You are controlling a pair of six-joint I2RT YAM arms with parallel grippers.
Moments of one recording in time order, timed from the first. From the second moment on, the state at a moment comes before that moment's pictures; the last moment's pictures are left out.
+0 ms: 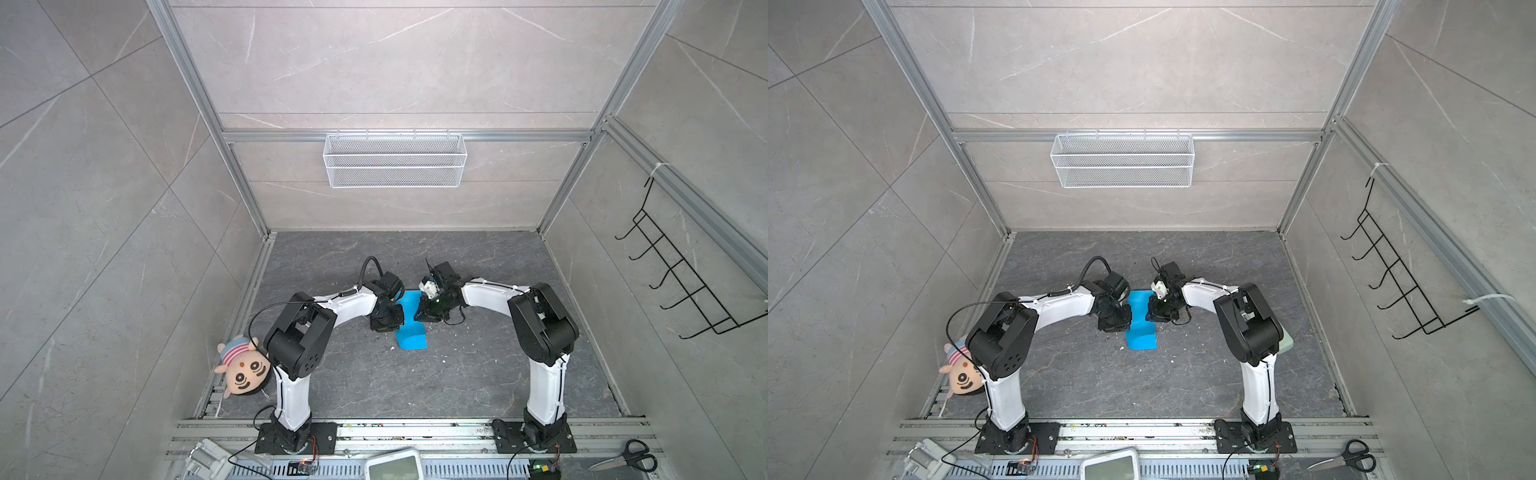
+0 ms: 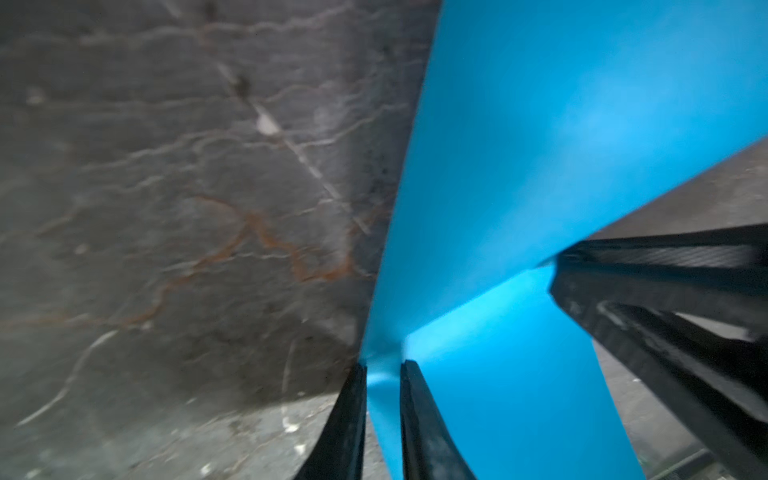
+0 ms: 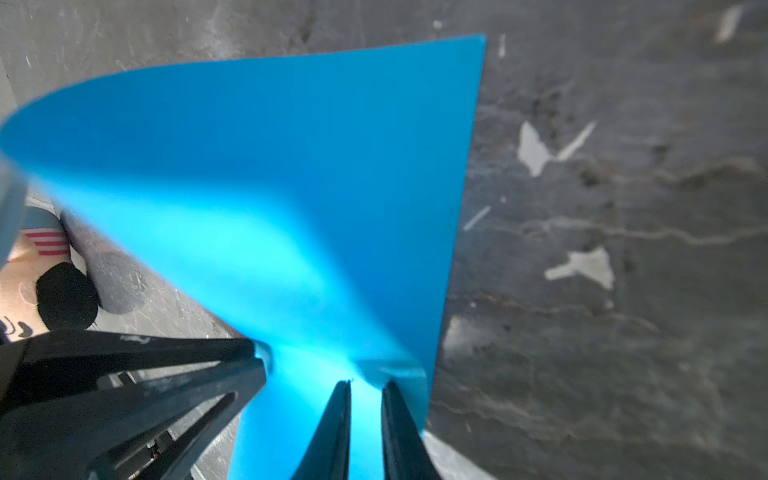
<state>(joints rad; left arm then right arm) -0.65 1.91 1.23 -0.64 0.19 -0.69 0.49 2.02 1.27 -0.46 -0.49 0.45</state>
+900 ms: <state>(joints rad) -0.65 1.85 1.11 -0.53 0.33 -0.75 0.49 2.02 1.28 -0.48 -0.49 0.45</state>
